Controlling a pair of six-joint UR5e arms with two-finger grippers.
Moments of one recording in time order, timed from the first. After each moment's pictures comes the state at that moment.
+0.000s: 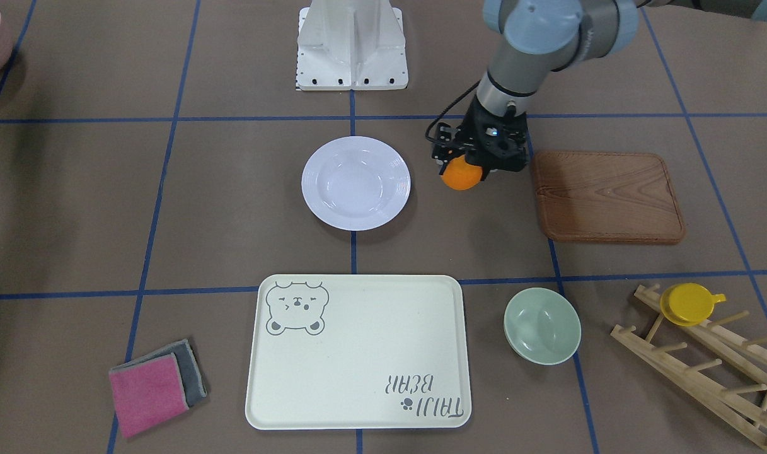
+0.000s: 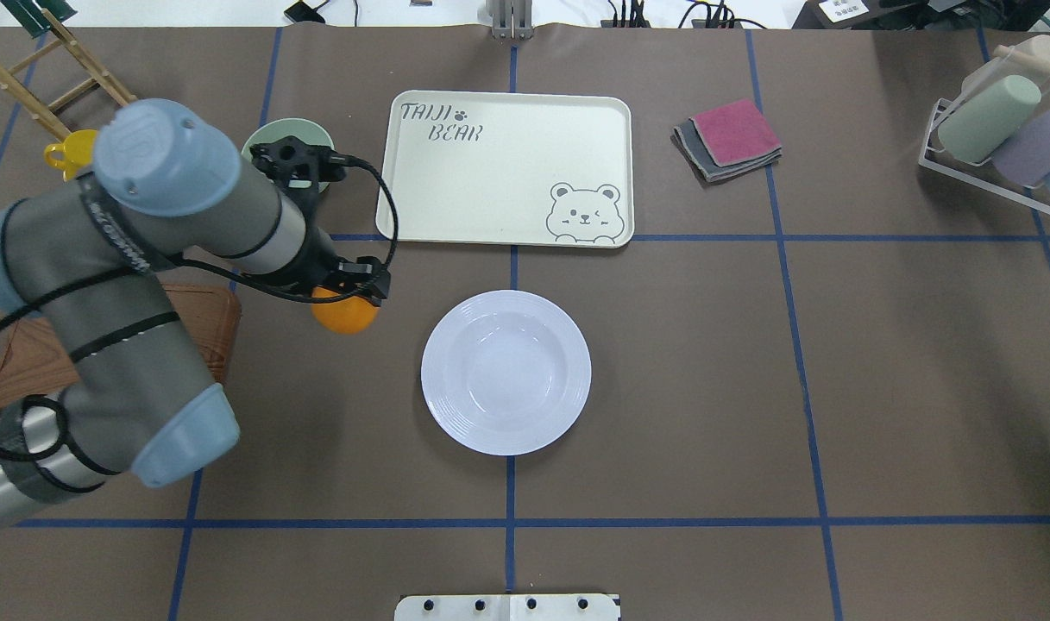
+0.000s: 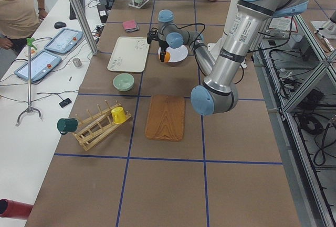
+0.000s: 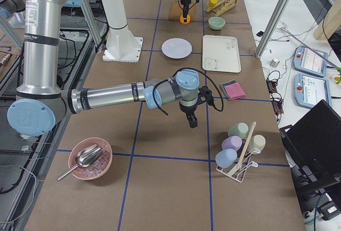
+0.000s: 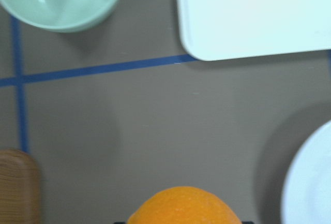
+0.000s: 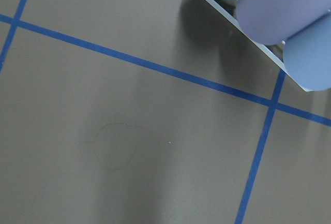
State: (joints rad) left arm -0.63 -2.11 -1.86 -1.61 -1.97 -1.08; right arm 1.34 -1.68 1.86 -1.37 2.36 0.07
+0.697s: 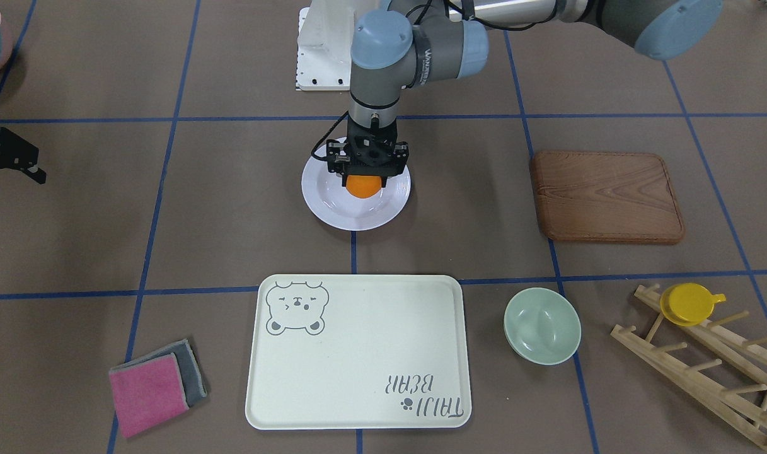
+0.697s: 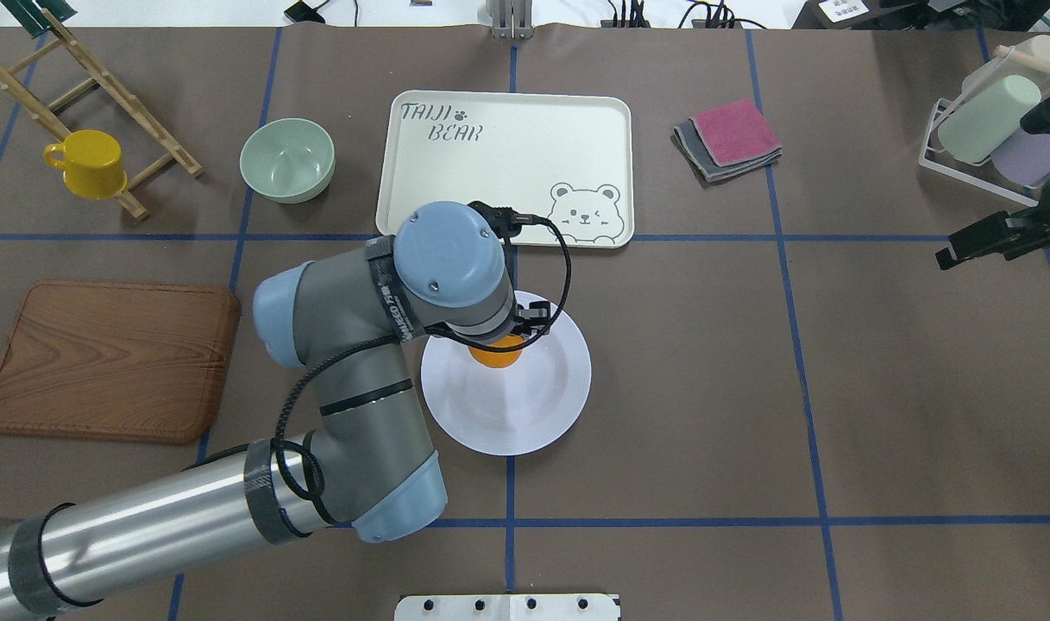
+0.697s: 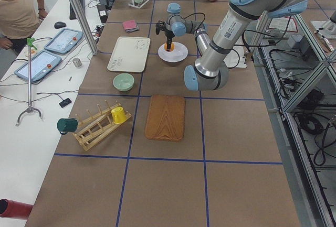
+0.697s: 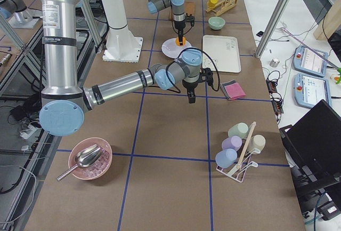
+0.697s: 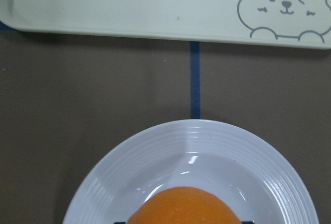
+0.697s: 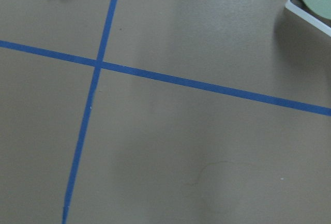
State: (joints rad) left arm -0.44 -2.40 -1.56 -1.62 -1.76 -1.28; right arm 1.13 -1.58 1.93 -1.35 2.34 0.53
